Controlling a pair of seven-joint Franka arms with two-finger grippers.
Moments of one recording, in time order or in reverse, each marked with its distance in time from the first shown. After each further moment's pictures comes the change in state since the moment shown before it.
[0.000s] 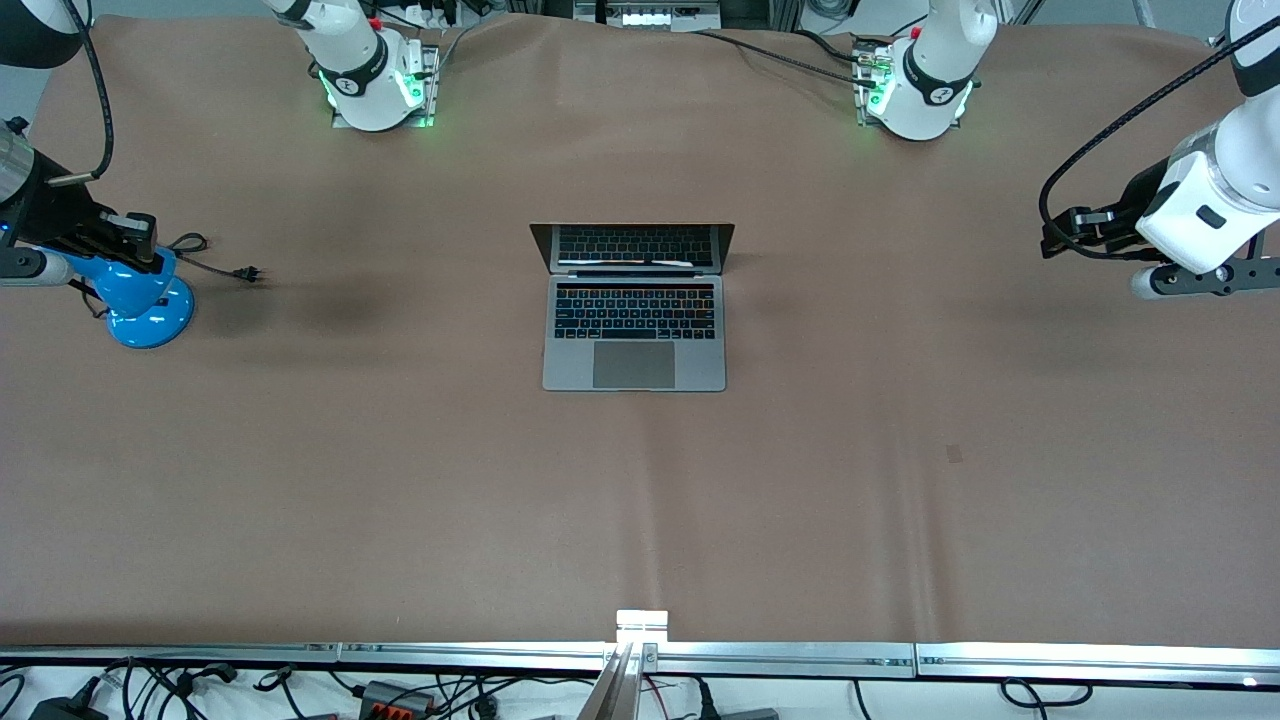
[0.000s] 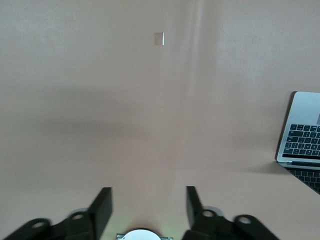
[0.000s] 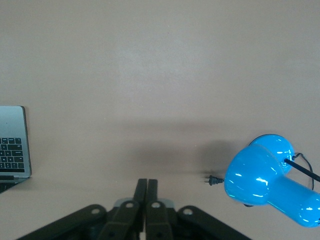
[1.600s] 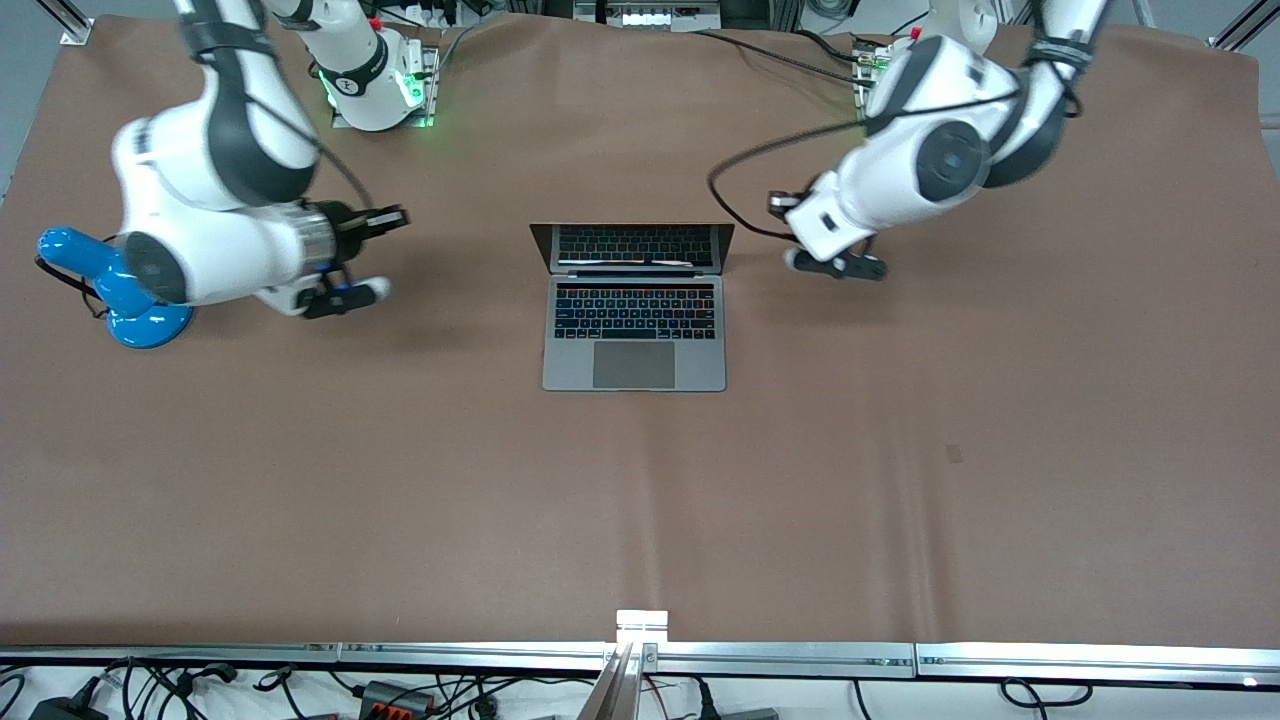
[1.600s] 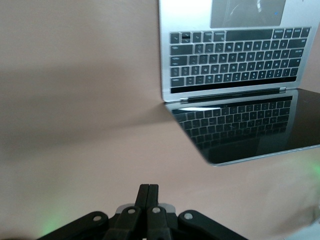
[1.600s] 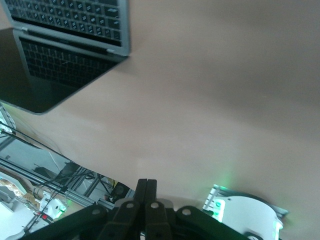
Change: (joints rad) left arm -0.025 0.021 -0.497 -0.470 -0.353 0.457 -0.199; right arm 0.282 0.200 0.019 -0.193 0.421 -0.172 -0.009
